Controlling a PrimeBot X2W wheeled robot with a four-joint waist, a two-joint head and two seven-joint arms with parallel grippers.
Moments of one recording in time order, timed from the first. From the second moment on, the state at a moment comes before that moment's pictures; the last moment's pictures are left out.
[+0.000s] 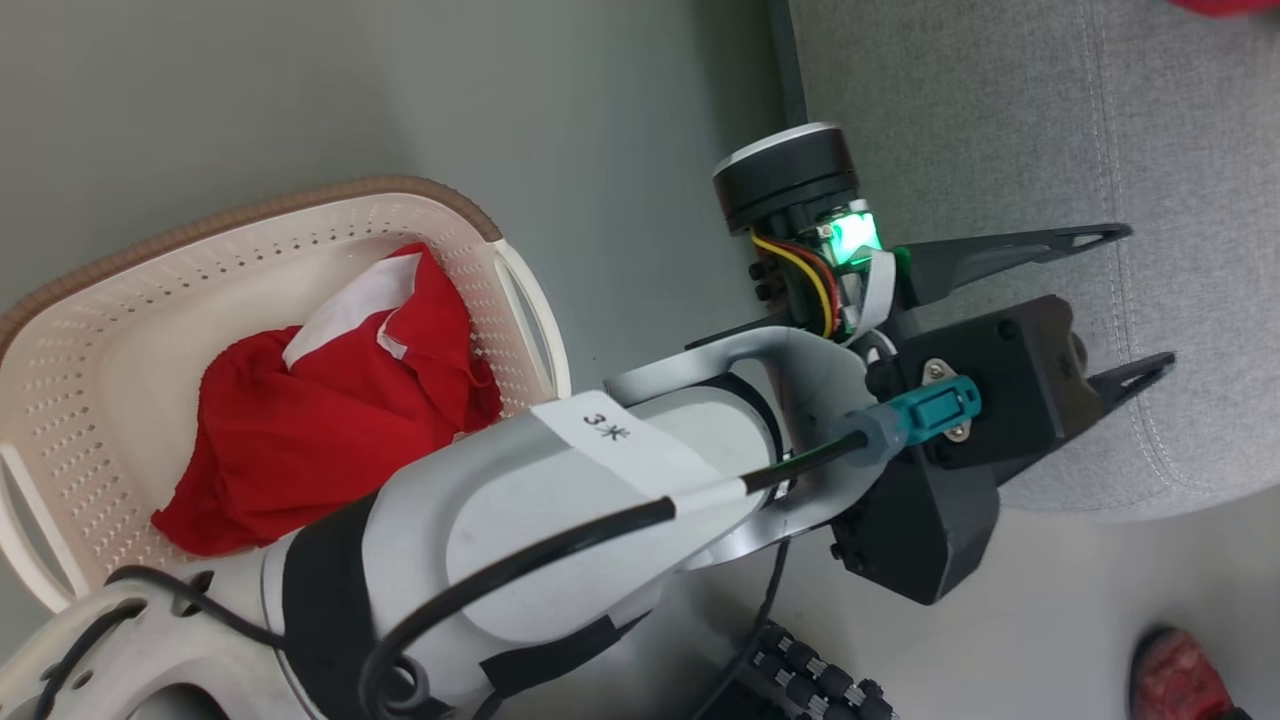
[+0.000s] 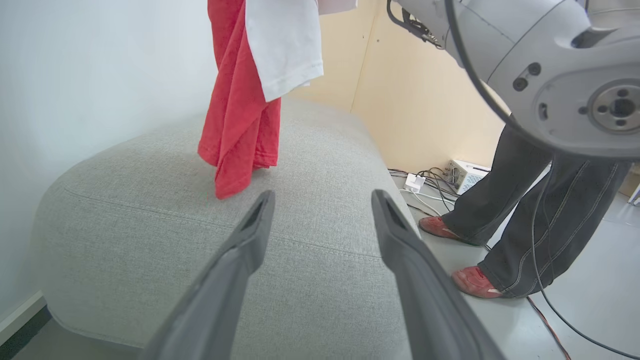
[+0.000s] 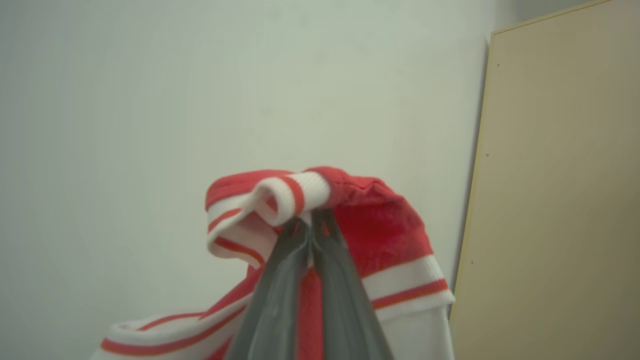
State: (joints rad) left arm -1.27 0.08 -1.09 -0.06 -0.47 -0.06 0.20; right arm -1.02 -0.46 -0.48 0.02 0.23 0.13 -0.26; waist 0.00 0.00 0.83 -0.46
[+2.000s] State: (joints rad) left arm -1.02 0.24 -1.01 -0.02 -0.57 0.10 -0.01; right arm -0.41 -0.08 -0.22 0.11 0.06 0.13 -0.17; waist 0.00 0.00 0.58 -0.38
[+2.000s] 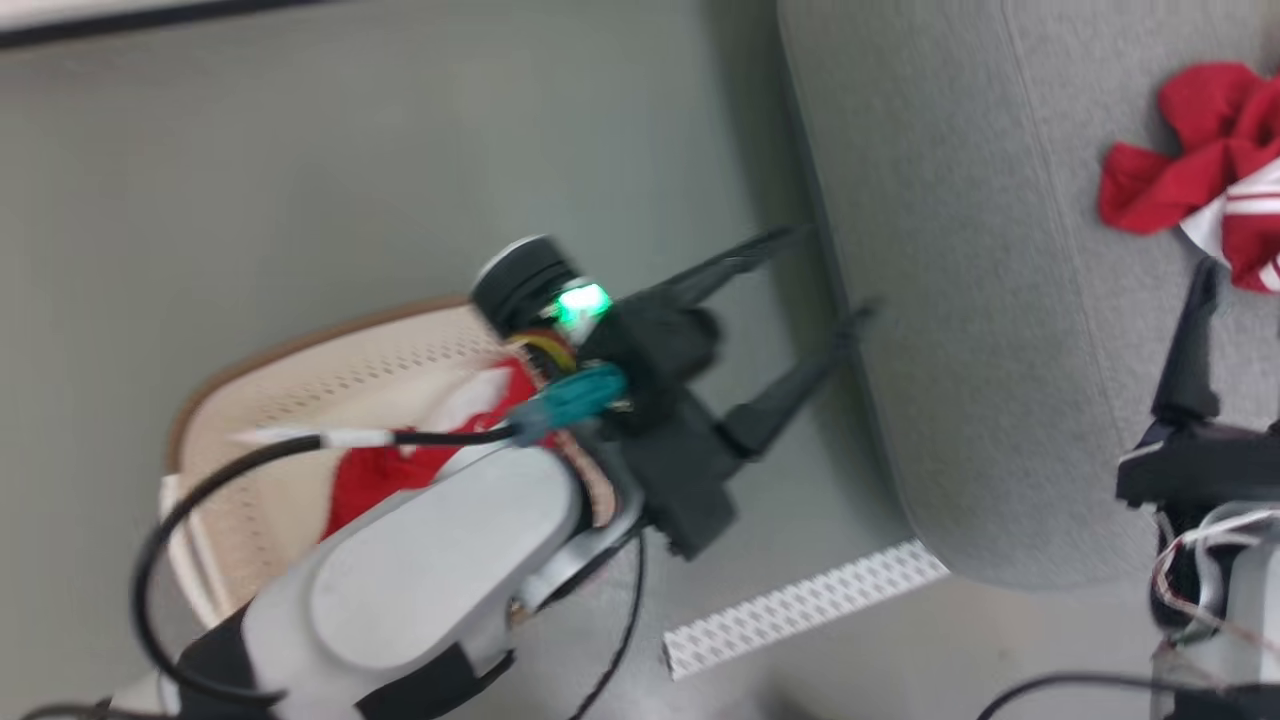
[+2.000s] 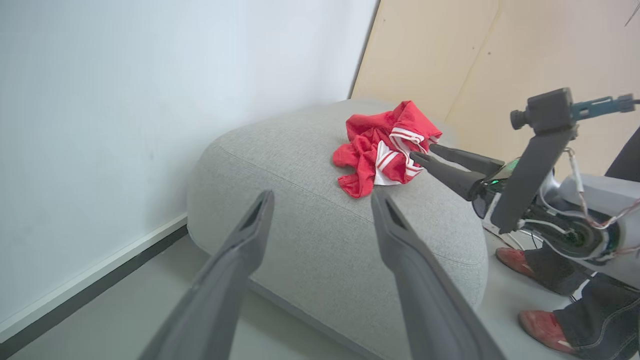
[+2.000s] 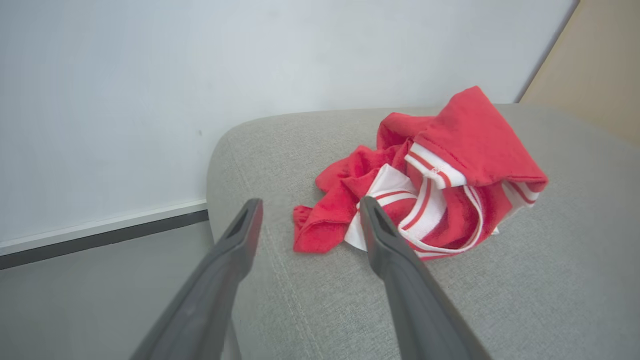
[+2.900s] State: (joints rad) left arm -0.35 0.35 -0.59 -0.03 -0.61 0.36 -0.26; right arm -0.11 -0.25 0.18 0.05 0.15 0.13 -0.24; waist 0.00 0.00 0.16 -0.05
